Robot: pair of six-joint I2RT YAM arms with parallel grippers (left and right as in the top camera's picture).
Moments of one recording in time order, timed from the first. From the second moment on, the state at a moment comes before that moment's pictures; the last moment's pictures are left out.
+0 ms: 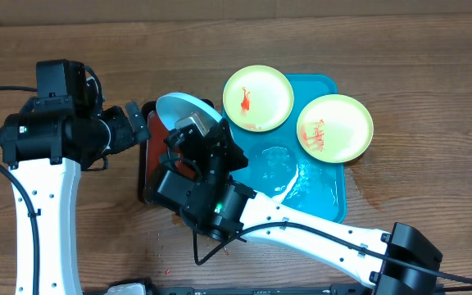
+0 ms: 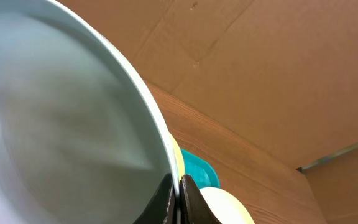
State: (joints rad) left arm 0.09 1.38 1.54 -1.33 0.11 -0.37; right arm 1.17 1.81 1.52 -0.66 1.22 0.28
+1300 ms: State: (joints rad) left arm 0.09 1.38 1.54 -1.34 0.10 -0.37; right arm -0.55 1.57 1.38 -1.03 -0.04 0.57
